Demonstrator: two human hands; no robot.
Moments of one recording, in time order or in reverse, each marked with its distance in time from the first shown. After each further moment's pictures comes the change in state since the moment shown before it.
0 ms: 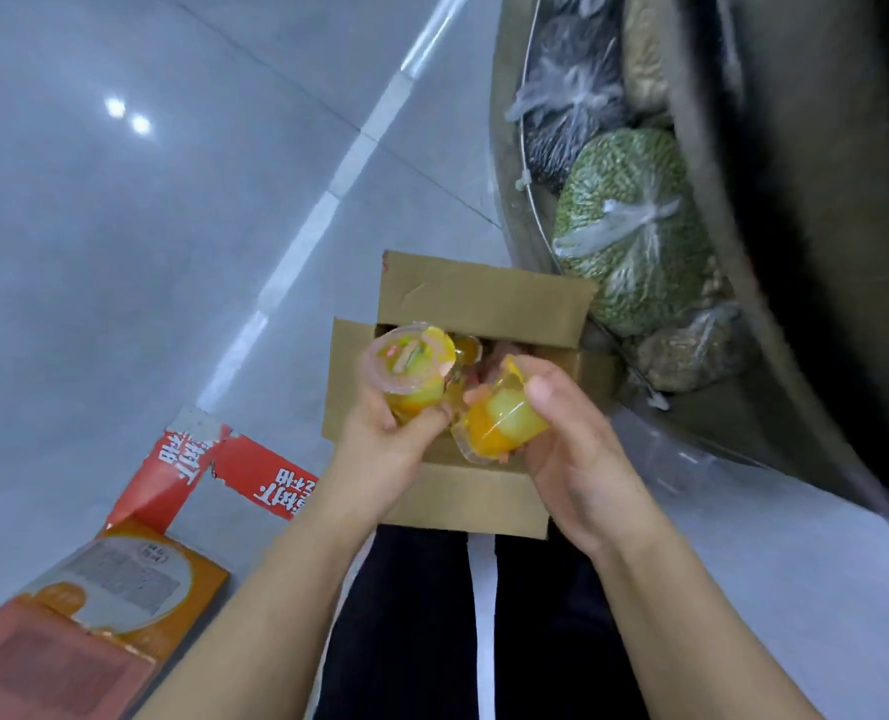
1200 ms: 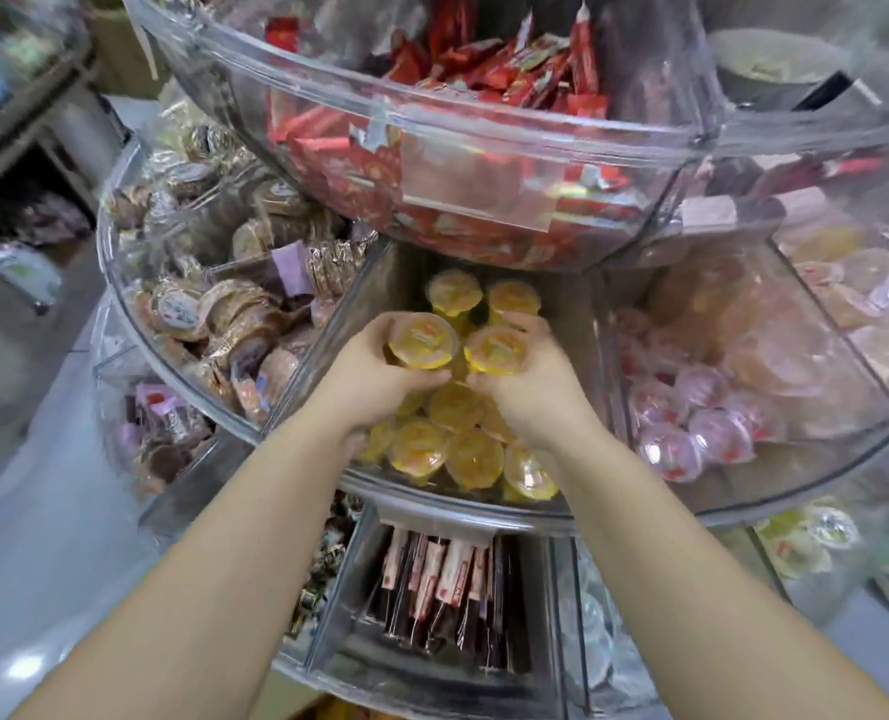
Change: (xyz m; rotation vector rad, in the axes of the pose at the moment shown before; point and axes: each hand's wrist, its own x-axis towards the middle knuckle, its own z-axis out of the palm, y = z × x) left_hand -0.082 0.472 0.359 0.415 -0.541 0.493; right_hand -0.283 -0.442 -0.124 -0.344 0.813 -0.689
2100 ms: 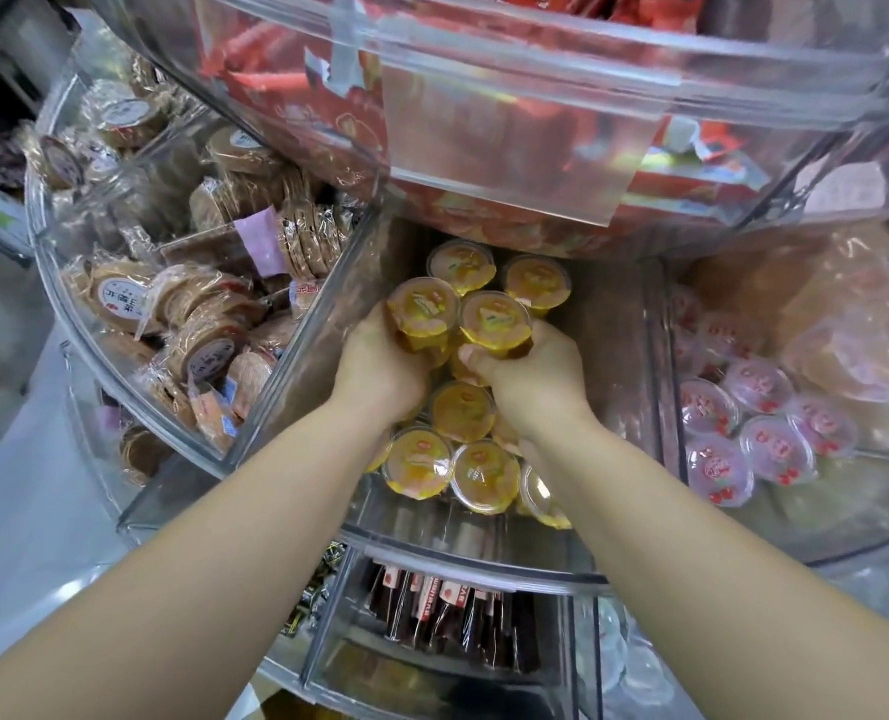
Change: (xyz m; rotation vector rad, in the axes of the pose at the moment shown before) left_hand 0.039 -0.008 0.019 0.364 0.157 -0.141; right_hand 0.040 0.020 0.023 0.018 0.082 0.246
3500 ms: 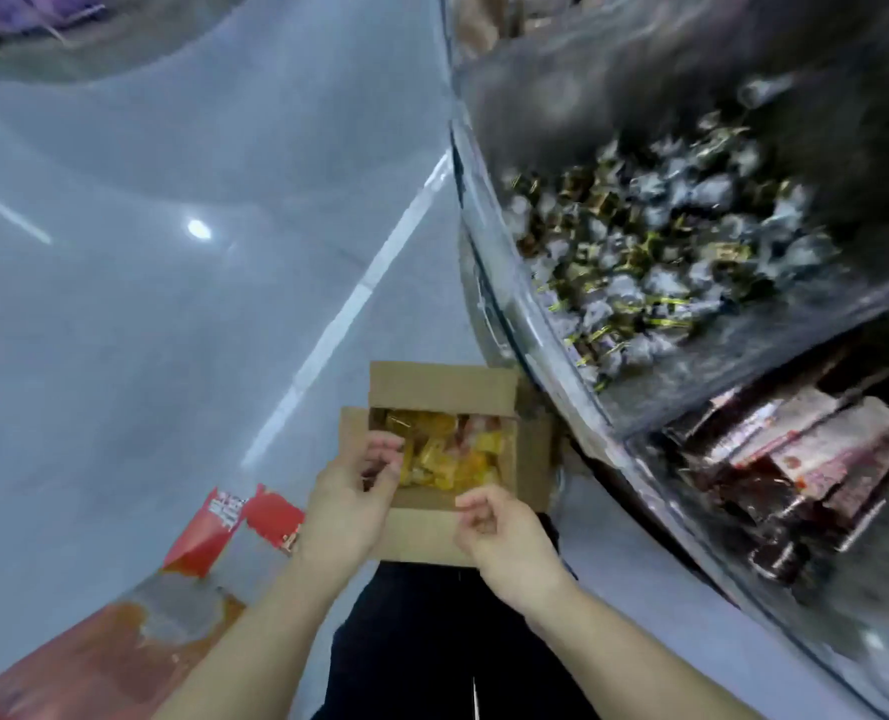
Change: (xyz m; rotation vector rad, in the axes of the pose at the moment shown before) left_hand -0.266 -0.394 -0.017 -0.318 0.239 -0.639; right_hand -0.215 0.296 0.178 -0.509 -0.975 0.285
